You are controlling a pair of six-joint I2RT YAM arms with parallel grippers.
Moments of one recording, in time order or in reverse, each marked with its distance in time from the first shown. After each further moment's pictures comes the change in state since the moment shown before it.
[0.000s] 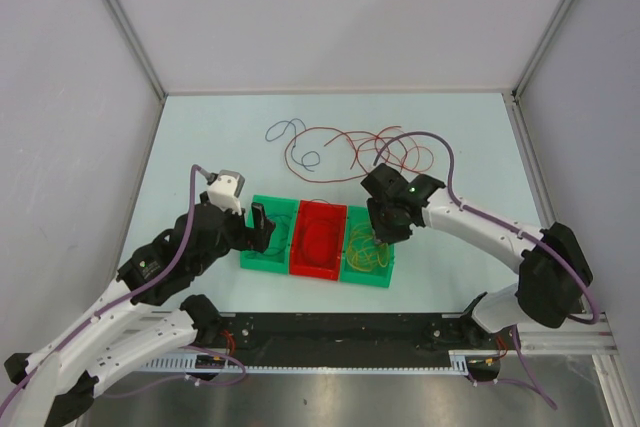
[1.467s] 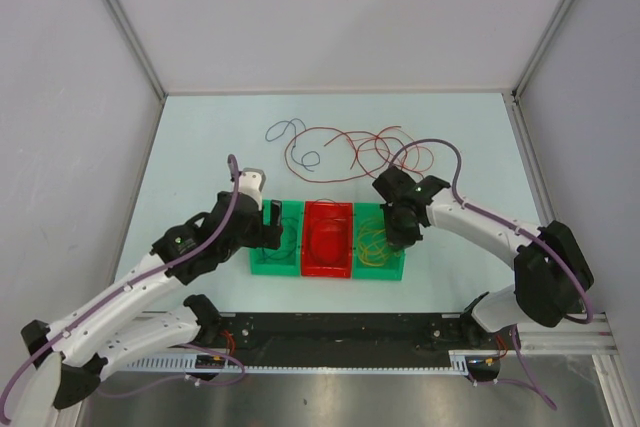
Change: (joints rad) left arm 0.000 0.203 0.000 -0.025 -0.035 -0.068; right arm -0.085 0.003 -0.076 -0.012 -0.023 -0.004
